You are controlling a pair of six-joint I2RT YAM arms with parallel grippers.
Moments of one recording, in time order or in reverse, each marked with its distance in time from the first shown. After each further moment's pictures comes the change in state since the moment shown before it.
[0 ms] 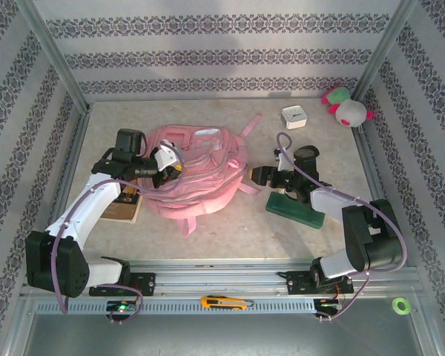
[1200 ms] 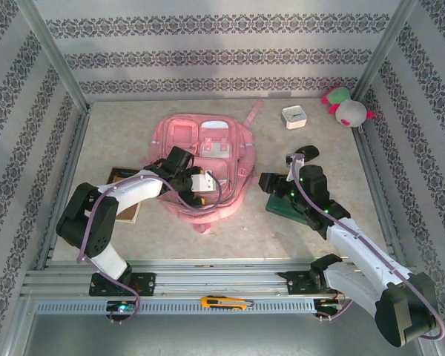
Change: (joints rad) left arm -0.313 0.360 -0.056 0.199 -0.458 0.215; right arm 0.171 -0.552 -0.085 -0.320 0.466 0.055
